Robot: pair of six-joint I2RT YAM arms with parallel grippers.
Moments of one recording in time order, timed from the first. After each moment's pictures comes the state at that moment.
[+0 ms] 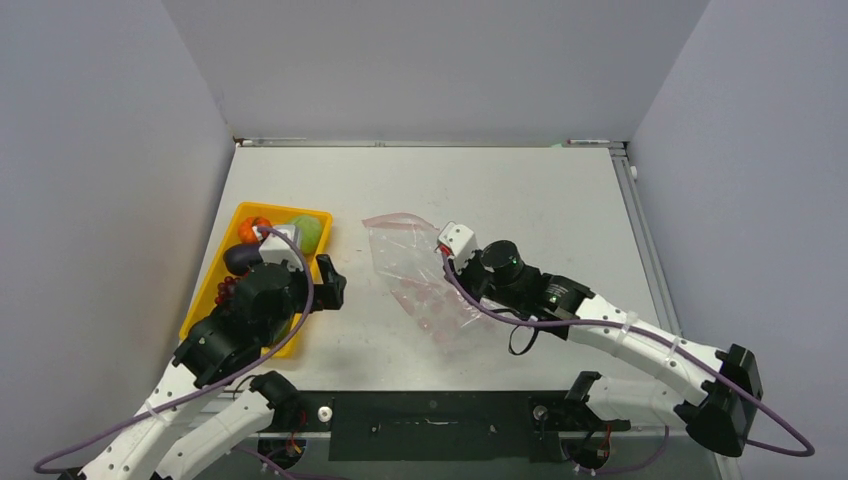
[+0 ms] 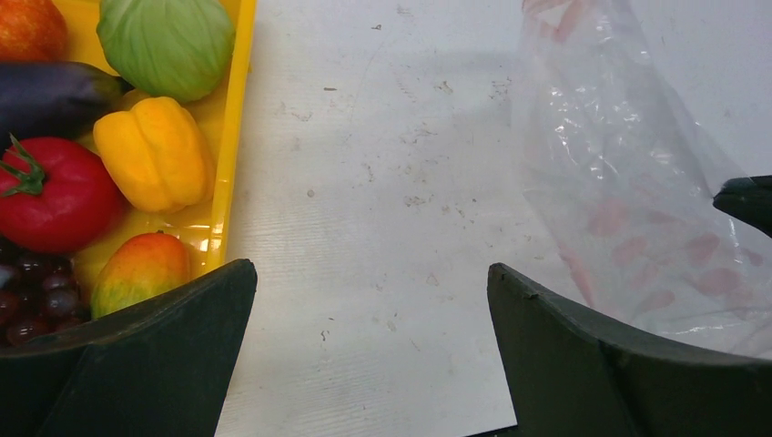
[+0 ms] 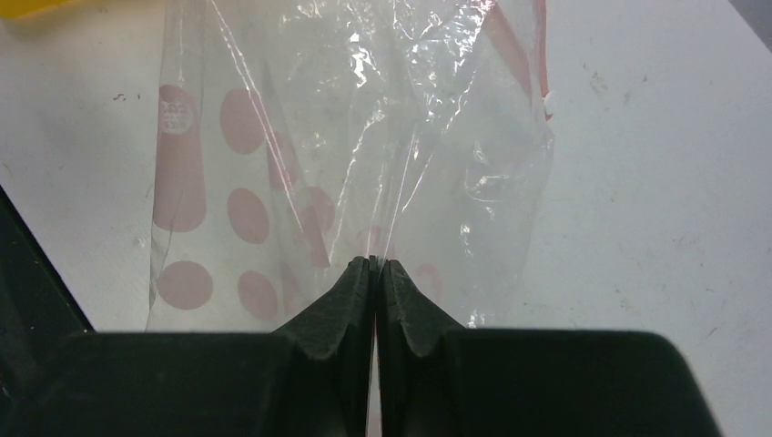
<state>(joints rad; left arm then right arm) -0.69 0.59 0.85 -0.78 -0.39 -0.49 0.92 1.13 0.88 -0.30 0.04 -0.12</state>
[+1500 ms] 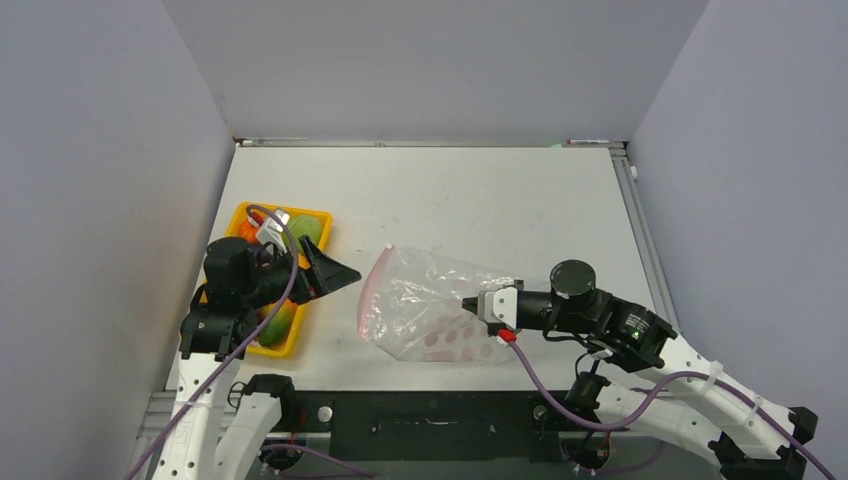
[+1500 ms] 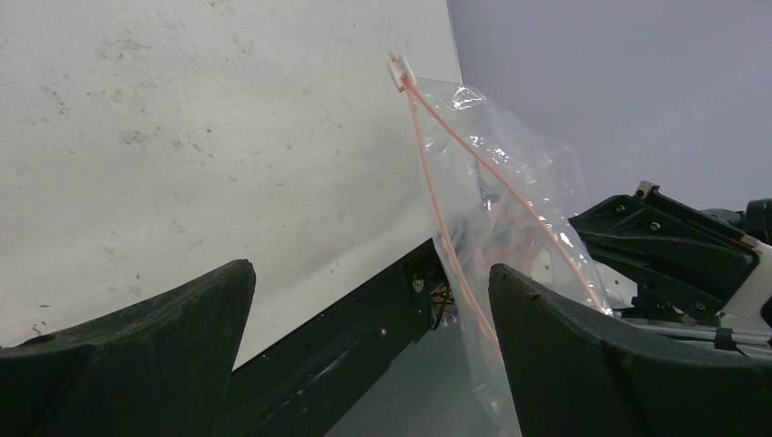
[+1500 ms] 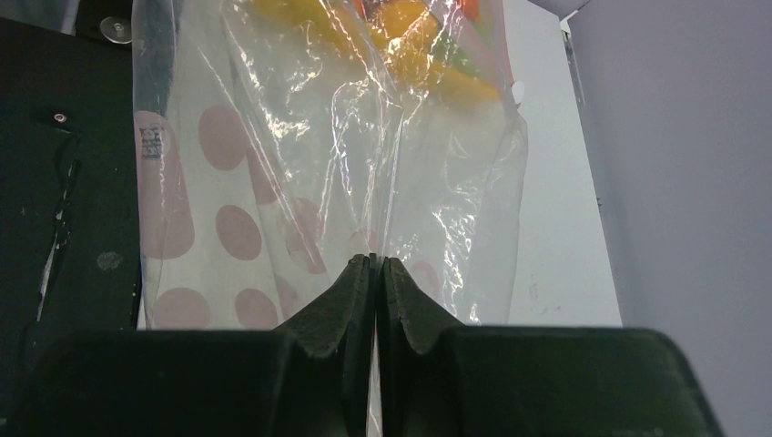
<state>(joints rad) -0.08 0.67 0.82 -0.64 0.72 -0.70 0.94 0.72 0.90 -0.51 -0.39 -0.66</state>
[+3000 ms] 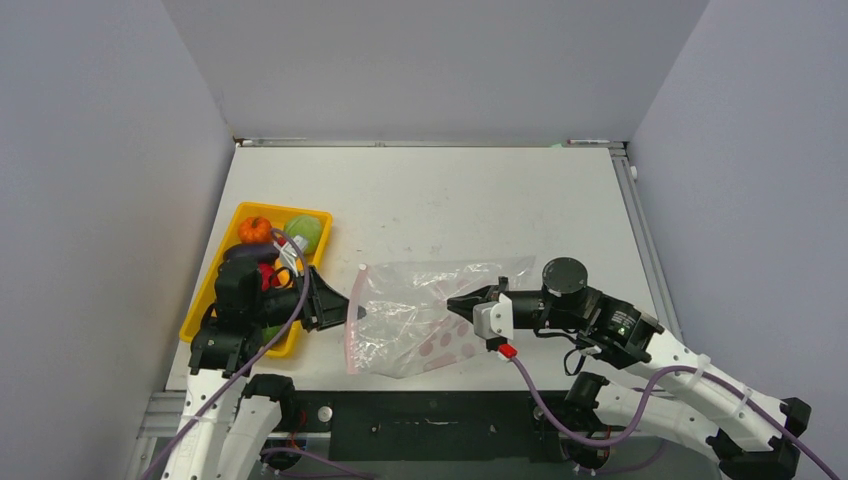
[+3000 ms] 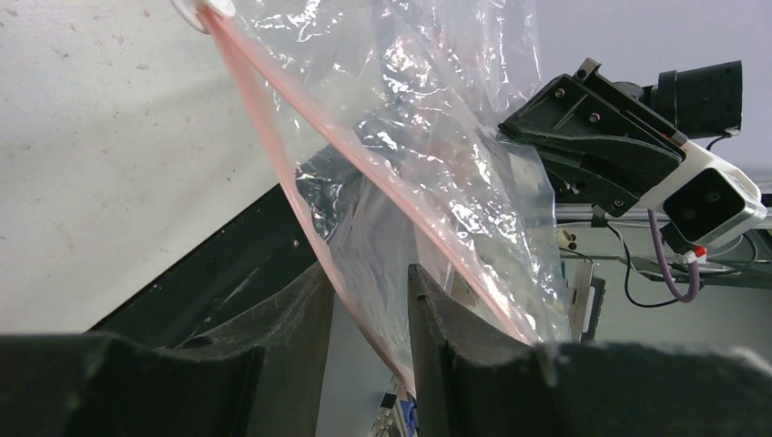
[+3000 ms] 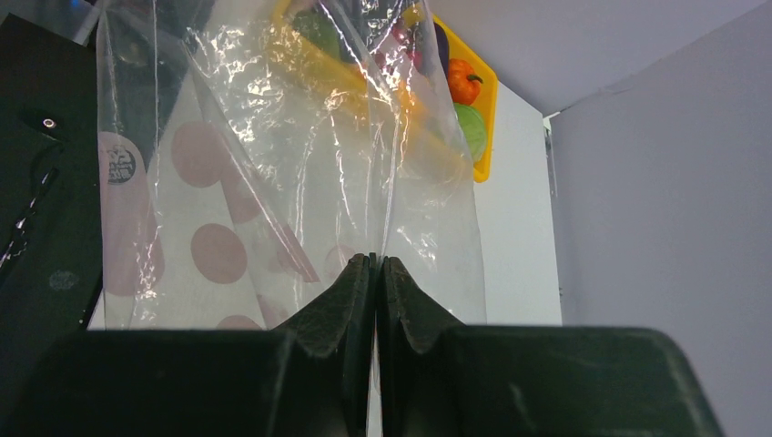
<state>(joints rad) -0.12 0.55 0.66 -0.58 1.00 -0.88 0.96 0.77 0.87 -0.38 -0.51 -0.81</state>
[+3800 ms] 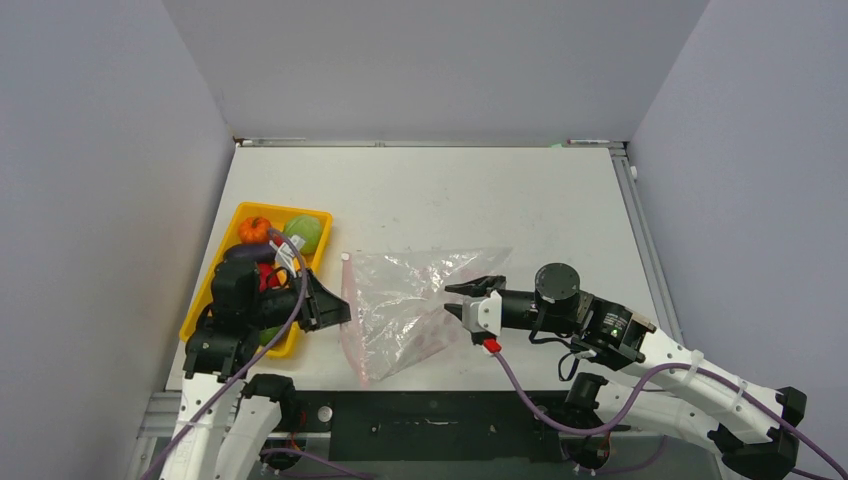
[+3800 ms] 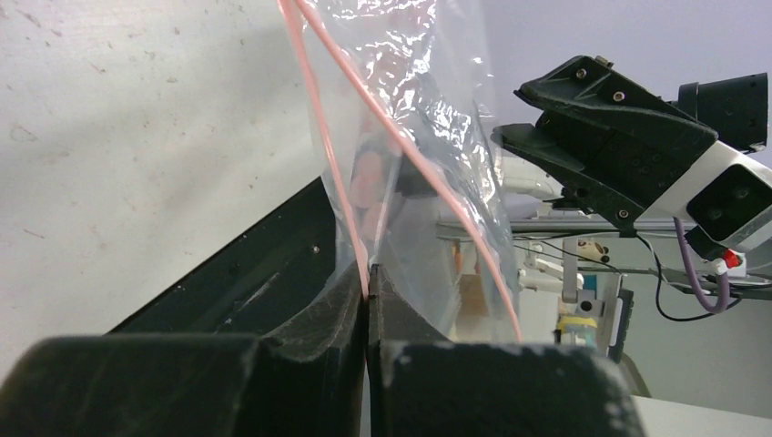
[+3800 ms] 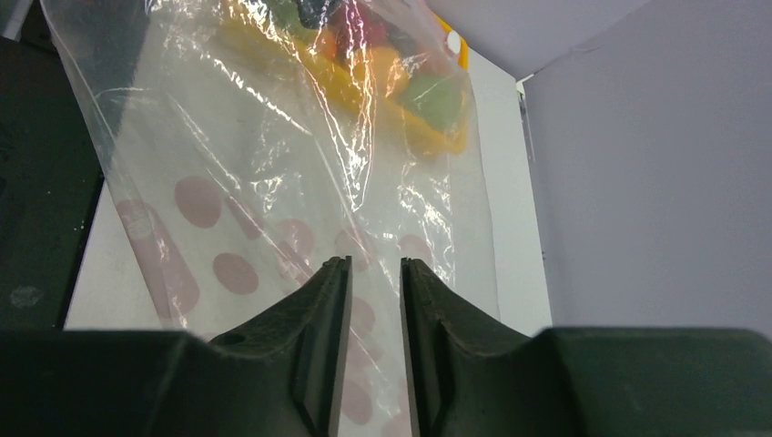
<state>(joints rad) -0.13 0.55 0.69 -0.65 0.96 -0.83 1.02 0.78 0.86 -0.33 -0.34 -0.76</state>
